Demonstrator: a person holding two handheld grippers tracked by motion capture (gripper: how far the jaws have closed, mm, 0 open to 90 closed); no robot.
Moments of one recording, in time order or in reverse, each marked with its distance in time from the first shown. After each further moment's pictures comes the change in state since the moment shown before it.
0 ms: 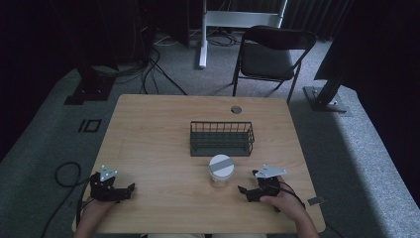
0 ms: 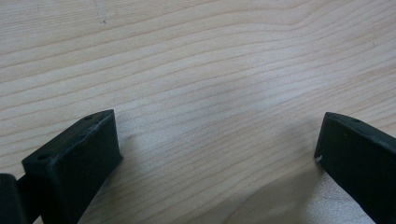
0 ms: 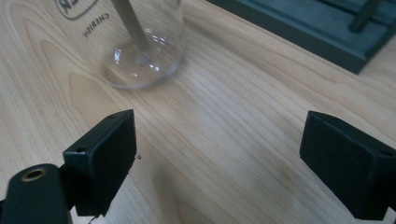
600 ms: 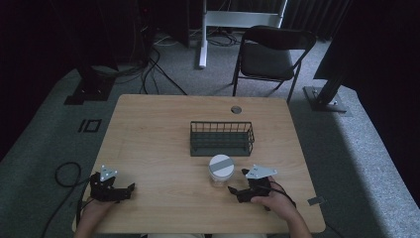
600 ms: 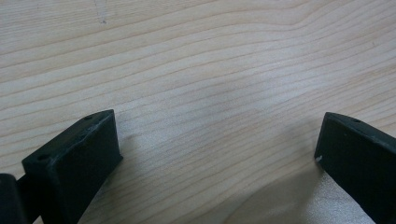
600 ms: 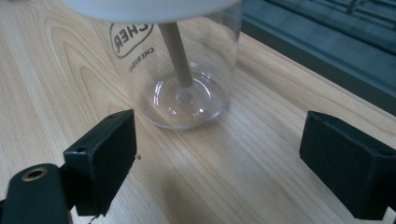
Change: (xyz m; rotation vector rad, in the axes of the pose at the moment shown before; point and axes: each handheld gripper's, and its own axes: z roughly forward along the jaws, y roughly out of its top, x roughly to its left) left arm 0.000 0.000 0.000 0.000 0.000 0.000; right arm 0.022 0.015 0.013 -0.054 0.051 -0.043
